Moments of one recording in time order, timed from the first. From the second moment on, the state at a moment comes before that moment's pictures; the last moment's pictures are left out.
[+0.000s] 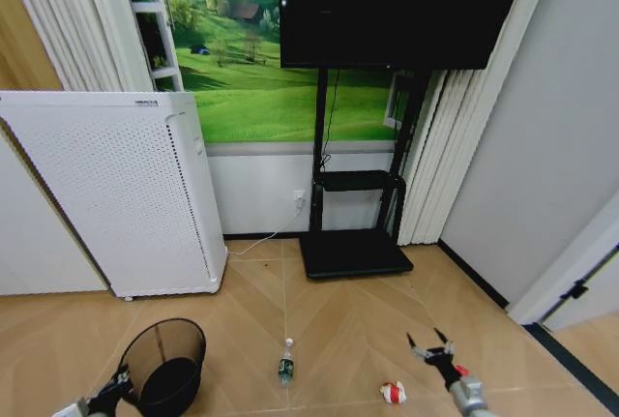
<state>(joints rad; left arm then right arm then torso) 1.82 -1.24 -0.93 -1.98 -0.71 0.21 -0.24 -1.31 1.19 0.53 1.00 0.19 0.59 -0.35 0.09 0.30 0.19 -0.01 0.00</state>
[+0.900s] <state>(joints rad) 1.95 -1.37 -1.12 -2.00 -0.68 0.17 -0.22 -1.20 1.44 0.33 0.79 -0.07 0.61 -0.29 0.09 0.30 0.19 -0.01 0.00</state>
